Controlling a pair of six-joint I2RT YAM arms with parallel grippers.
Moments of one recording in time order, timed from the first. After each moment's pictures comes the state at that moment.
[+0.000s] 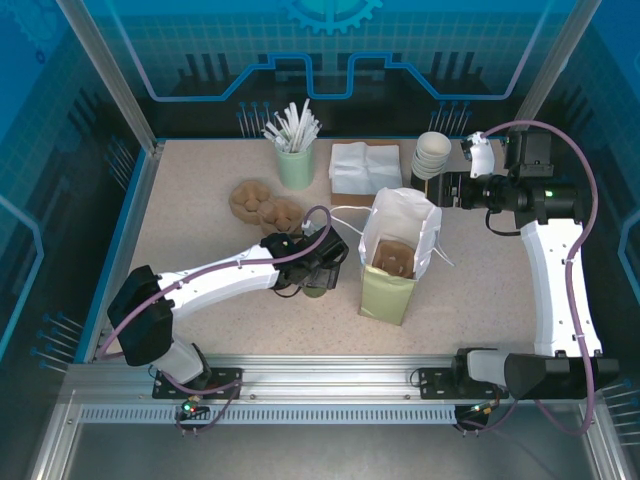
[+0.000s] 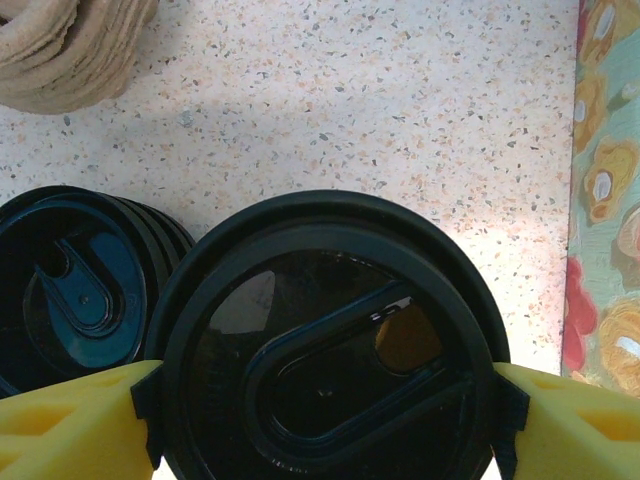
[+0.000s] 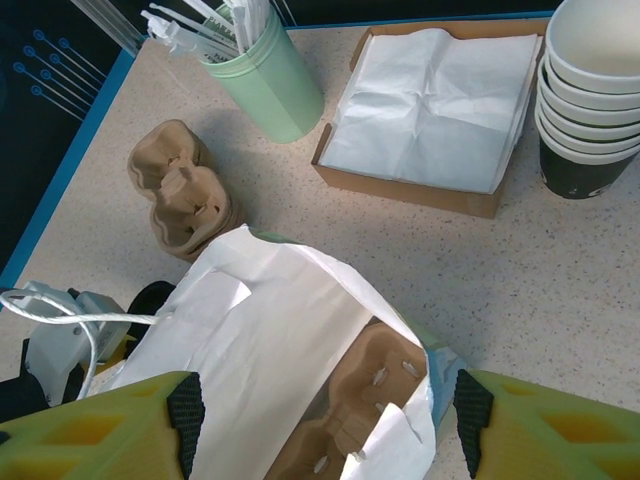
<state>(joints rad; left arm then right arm) -0.91 1.57 1.20 -0.83 -0.30 -0.70 -0.03 1.27 1.58 -1.13 -0.52 0.01</state>
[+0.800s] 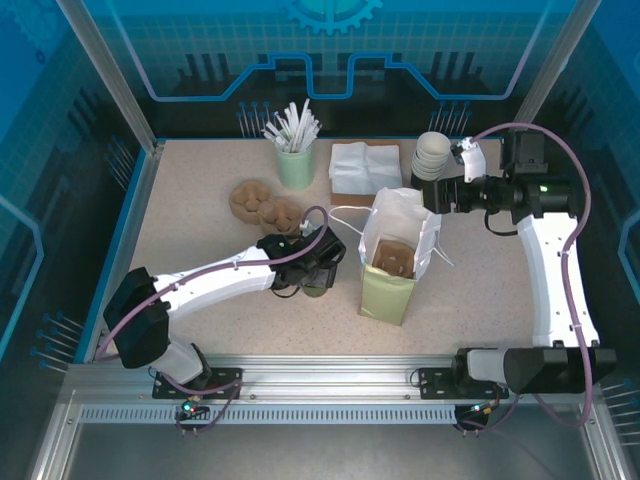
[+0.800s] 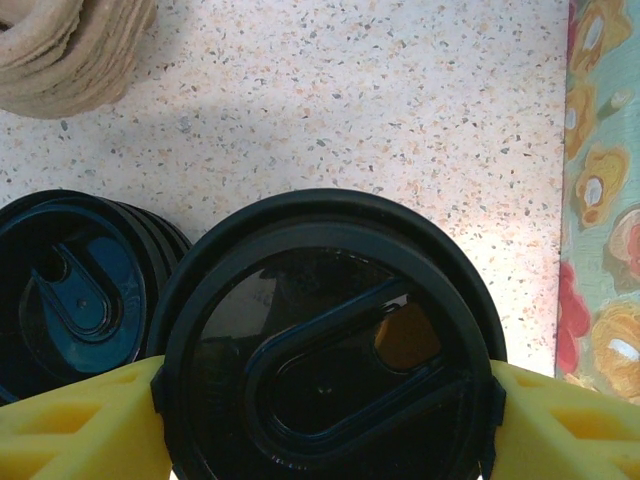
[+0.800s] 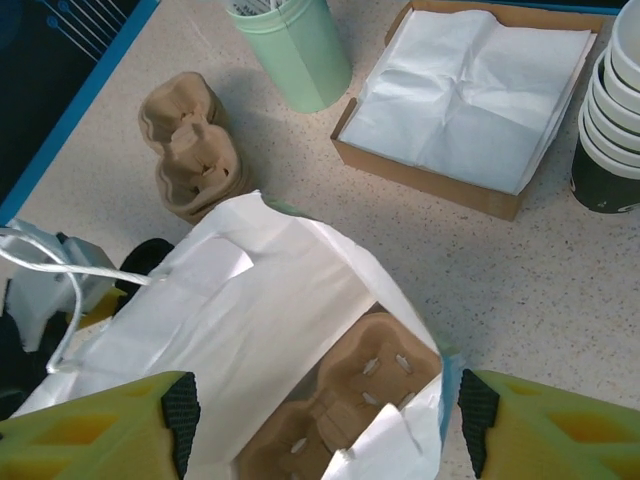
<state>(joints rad) -0.90 1.54 1.18 -0.81 -0.28 -0.69 -0.03 1.31 1.57 -1.15 -0.57 -0.17</state>
